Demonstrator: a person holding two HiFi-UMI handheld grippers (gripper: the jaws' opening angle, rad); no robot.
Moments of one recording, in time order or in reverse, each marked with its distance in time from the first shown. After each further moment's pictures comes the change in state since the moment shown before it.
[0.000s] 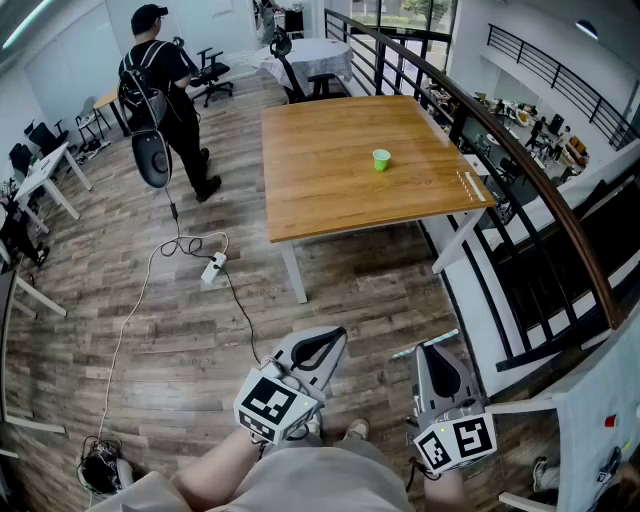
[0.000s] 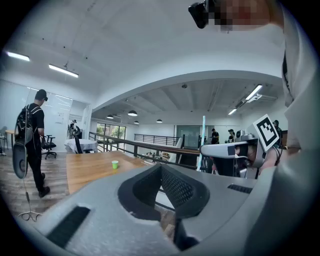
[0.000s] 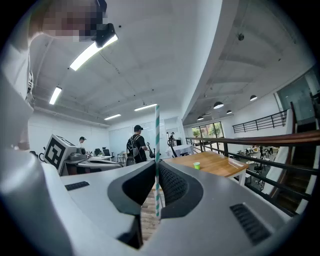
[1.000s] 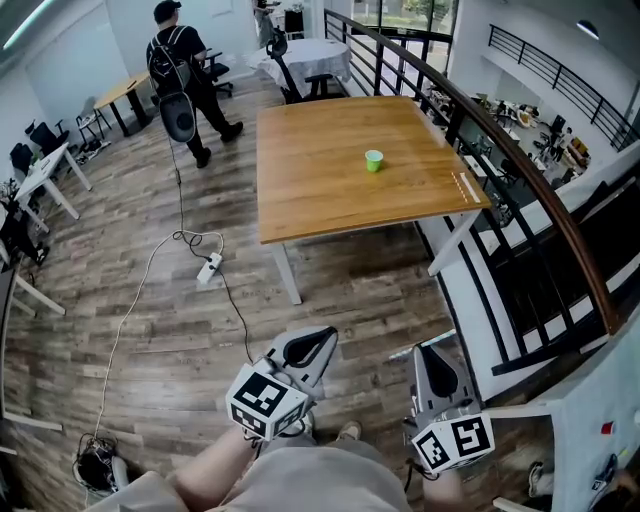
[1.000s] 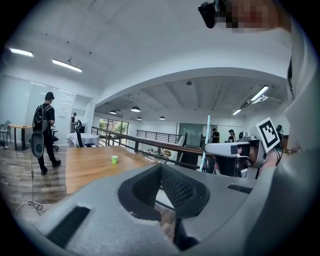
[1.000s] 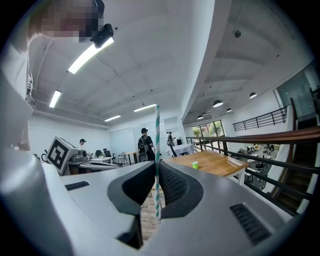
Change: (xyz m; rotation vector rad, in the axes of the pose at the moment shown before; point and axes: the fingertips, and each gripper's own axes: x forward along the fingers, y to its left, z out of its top) left arm 0.030 -0.004 -0.009 -0.055 0.041 0.021; right arm -0.004 -0.039 0.000 0.021 0.001 0.011
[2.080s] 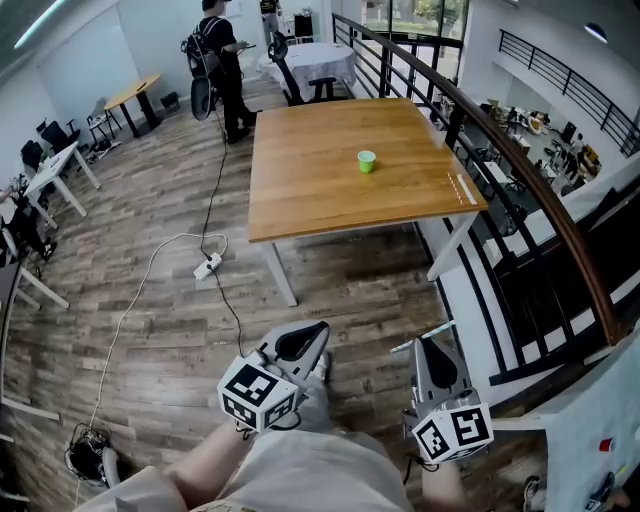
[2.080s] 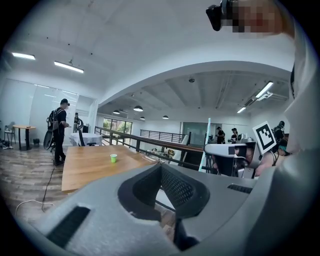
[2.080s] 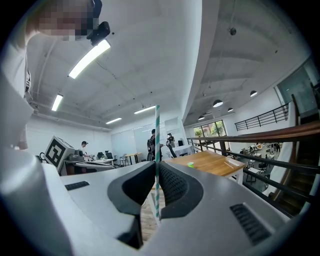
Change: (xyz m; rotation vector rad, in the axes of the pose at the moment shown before) left arm 0.056 -0.027 -0.007 -0.006 0.003 0.052; right arm -0.009 -0.085 -0.005 0.016 -0.021 0.031
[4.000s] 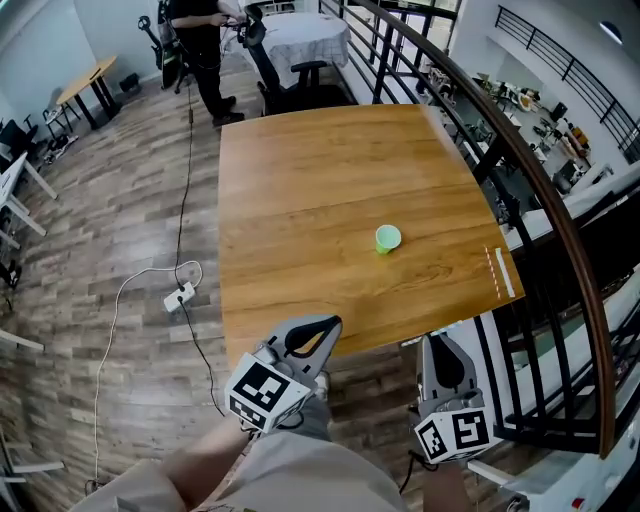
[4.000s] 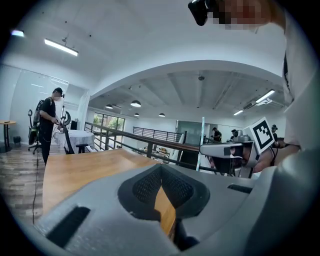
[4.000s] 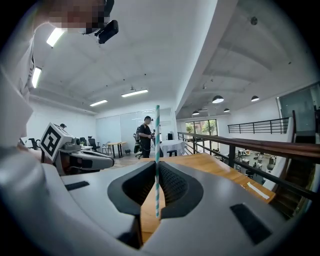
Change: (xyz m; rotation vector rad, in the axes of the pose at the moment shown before) left arm 0.308 0.389 0.085 -0.001 0.027 -0.127; right arm 0.479 -0.147 0.028 -0.102 0.124 -0.134
